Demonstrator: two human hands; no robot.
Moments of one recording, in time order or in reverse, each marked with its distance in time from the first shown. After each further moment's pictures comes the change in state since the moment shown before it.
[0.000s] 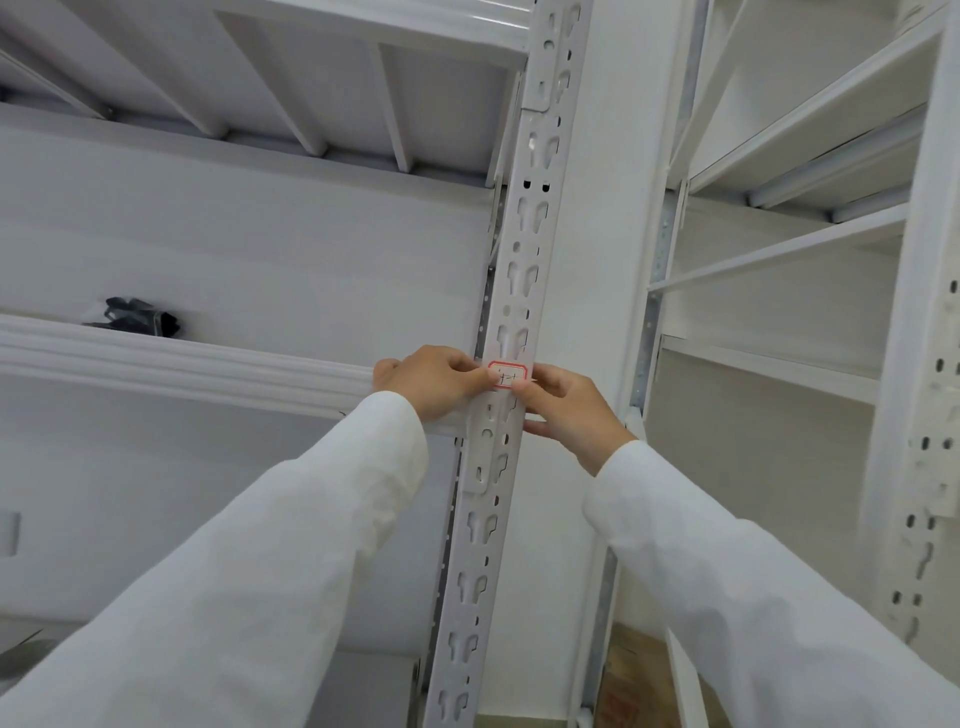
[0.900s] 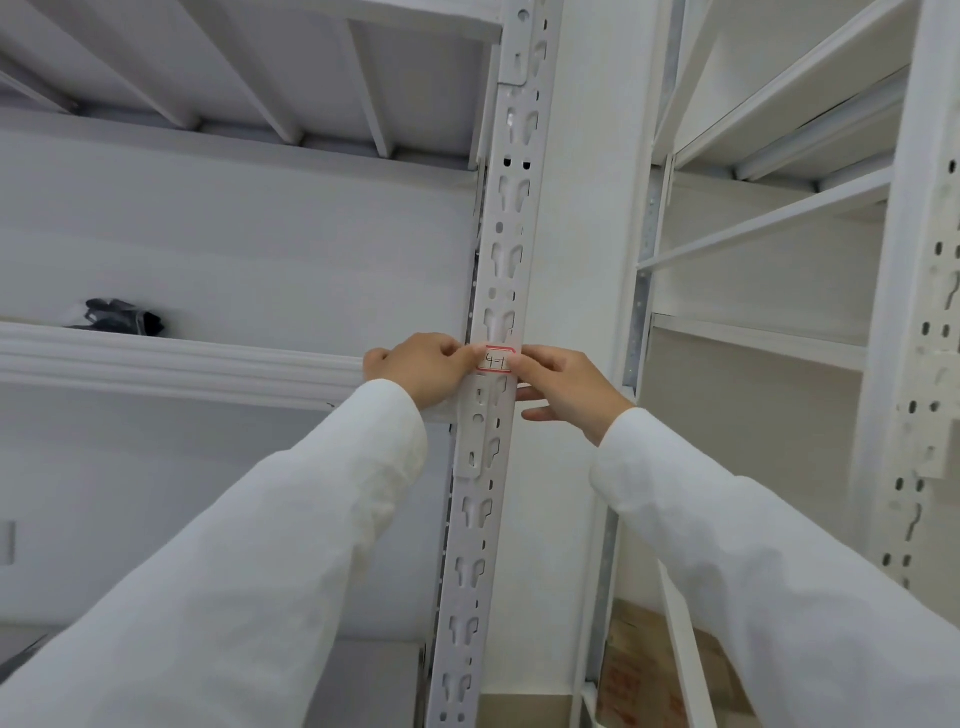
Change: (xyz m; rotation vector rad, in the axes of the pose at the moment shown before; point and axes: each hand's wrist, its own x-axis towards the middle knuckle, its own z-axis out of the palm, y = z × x) left_hand 0.005 0.003 0.008 0.113 0.020 -0.003; right_hand -0.001 -0.007 -0.011 -0.155 -0.014 0.067
